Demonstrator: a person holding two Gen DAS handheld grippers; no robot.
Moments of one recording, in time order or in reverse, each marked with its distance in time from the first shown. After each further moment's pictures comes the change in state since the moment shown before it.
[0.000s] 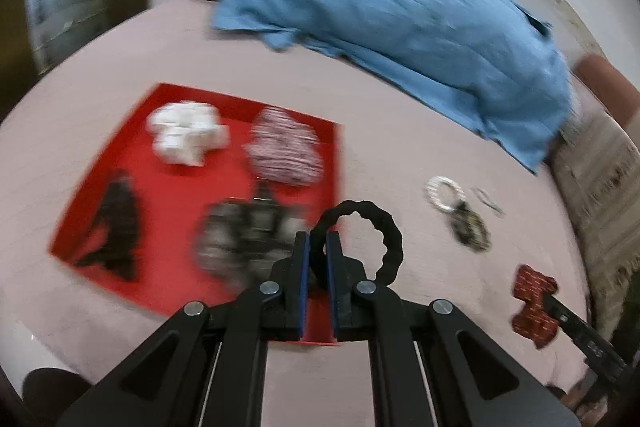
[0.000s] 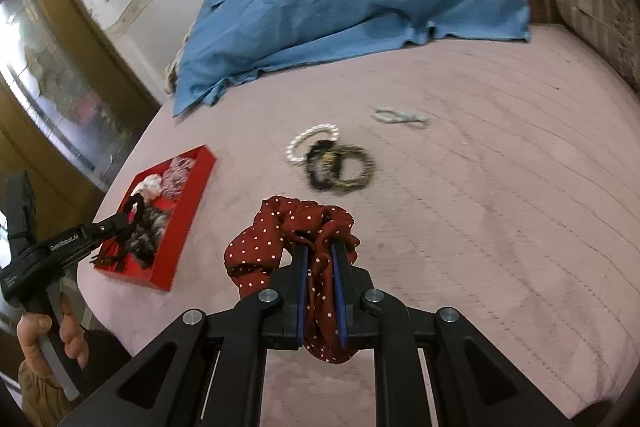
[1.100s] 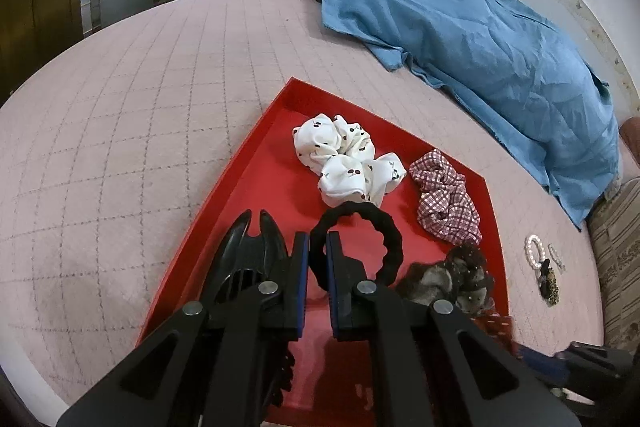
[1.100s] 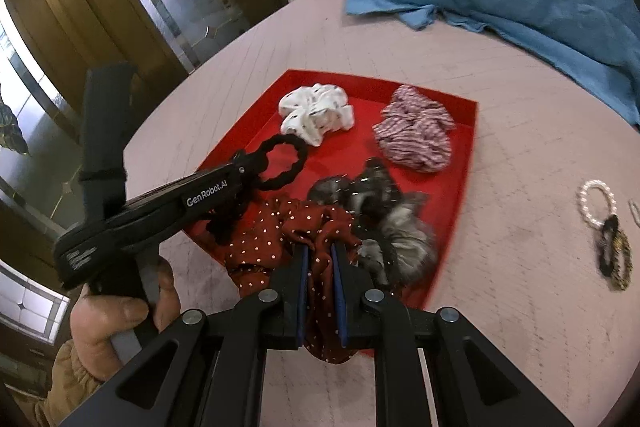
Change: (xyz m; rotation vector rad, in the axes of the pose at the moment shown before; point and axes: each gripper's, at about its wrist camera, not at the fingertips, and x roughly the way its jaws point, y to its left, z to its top) left arm 0.044 0.134 0.023 -0.144 -0.031 0.050; right arm 0.144 0.262 -0.010 -0.426 0.259 0.185
